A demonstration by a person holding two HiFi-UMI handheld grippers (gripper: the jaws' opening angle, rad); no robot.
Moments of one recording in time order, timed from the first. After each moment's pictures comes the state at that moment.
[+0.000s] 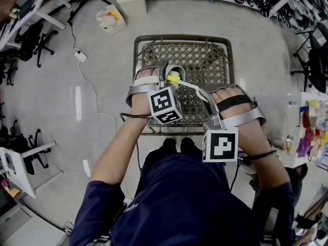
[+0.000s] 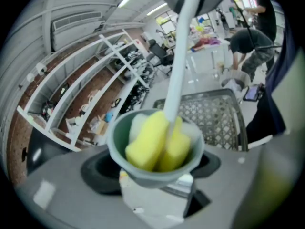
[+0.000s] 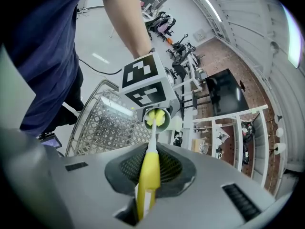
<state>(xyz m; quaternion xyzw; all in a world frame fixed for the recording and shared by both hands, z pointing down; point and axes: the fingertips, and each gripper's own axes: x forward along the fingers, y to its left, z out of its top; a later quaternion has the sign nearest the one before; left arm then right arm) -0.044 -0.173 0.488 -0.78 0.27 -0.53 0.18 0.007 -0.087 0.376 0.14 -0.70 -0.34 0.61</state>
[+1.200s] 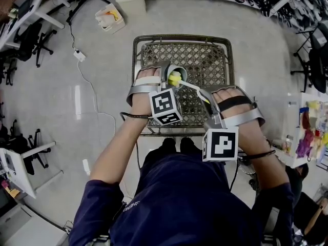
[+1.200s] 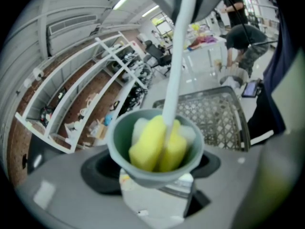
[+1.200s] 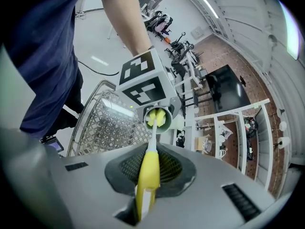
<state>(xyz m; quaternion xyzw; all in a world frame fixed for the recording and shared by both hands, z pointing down) -0.038 -0.181 0.490 -0.78 0.25 -0.54 0.20 0.012 -0.099 0.385 0.14 -0.71 -0.32 0.61</state>
